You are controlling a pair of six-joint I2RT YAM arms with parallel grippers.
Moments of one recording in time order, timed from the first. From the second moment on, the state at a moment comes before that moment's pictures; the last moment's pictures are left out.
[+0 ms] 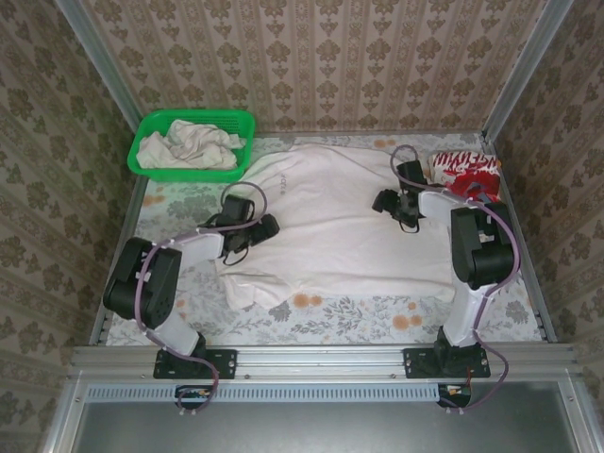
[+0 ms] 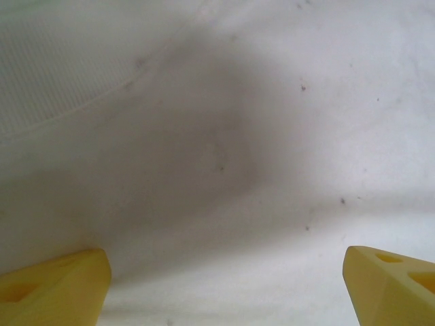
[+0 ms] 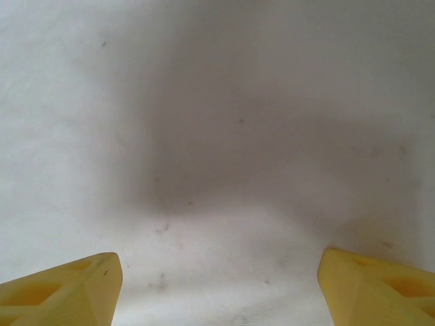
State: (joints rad) left arm -0.43 1.59 0.74 -0.08 0.10 -0.73; right arm 0.09 1.88 1.15 -0.36 -0.06 0.58
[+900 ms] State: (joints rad) left arm -0.40 1.85 1.25 -0.28 0.06 -0.64; right arm 0.13 1.71 1.08 -0.34 -0.11 0.50
